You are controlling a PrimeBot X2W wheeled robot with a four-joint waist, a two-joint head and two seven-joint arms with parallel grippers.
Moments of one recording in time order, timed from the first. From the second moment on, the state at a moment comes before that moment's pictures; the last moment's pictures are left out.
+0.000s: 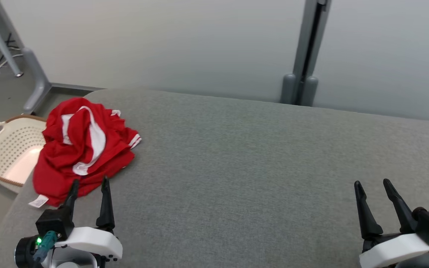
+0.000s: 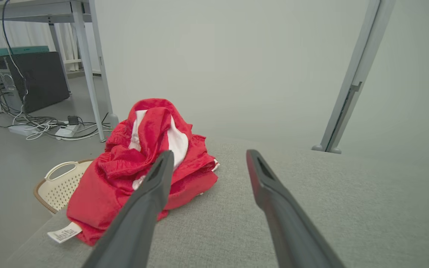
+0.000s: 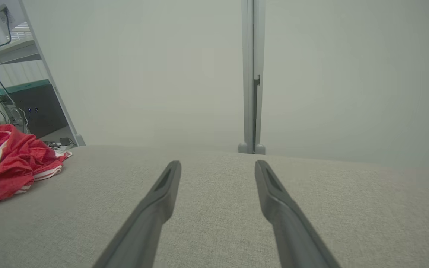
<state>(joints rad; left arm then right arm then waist) -0.11 0.07 -0.02 0.38 -0.22 0.02 -0.26 0.02 -0.16 0.06 0.15 0.26 0.13 -0.12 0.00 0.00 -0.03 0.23</state>
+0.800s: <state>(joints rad) -0.11 0.06 -0.01 0.36 -0.20 0.00 -0.26 0.00 -0.14 0.08 0.13 0.22 0.13 -0.11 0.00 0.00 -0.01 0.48</state>
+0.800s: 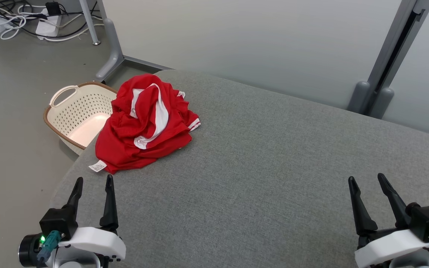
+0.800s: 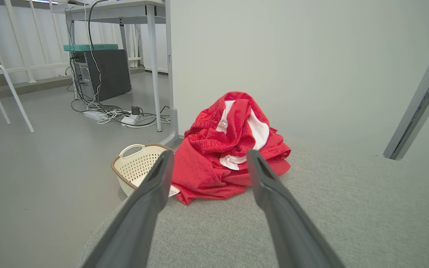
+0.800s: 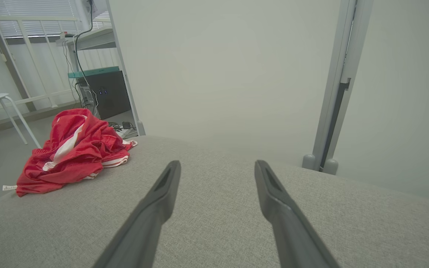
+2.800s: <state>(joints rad) -0.37 0.17 0.02 0.41 -0.23 0.00 -0.26 -0.13 -0.18 0.09 0.14 0.24 0.13 -0.12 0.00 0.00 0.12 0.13</state>
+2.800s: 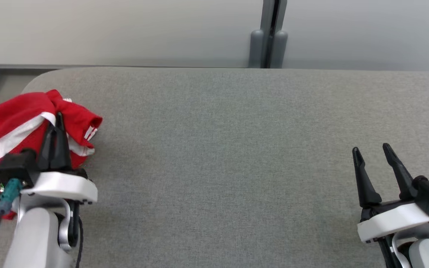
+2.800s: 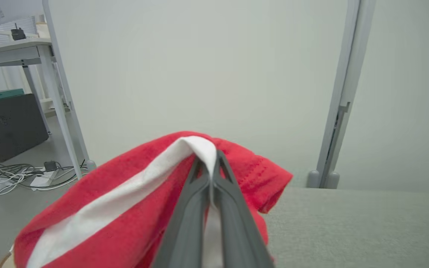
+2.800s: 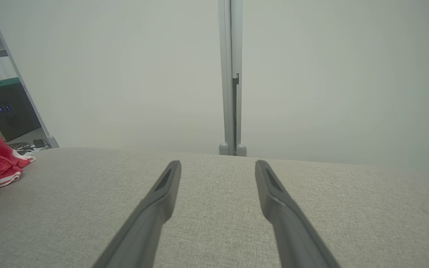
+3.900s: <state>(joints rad) -0.36 0.05 -0.49 0.25 -0.29 0.00 -0.17 -0.07 -0.15 0.17 0.19 0.25 0.13 -0.15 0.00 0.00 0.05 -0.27</state>
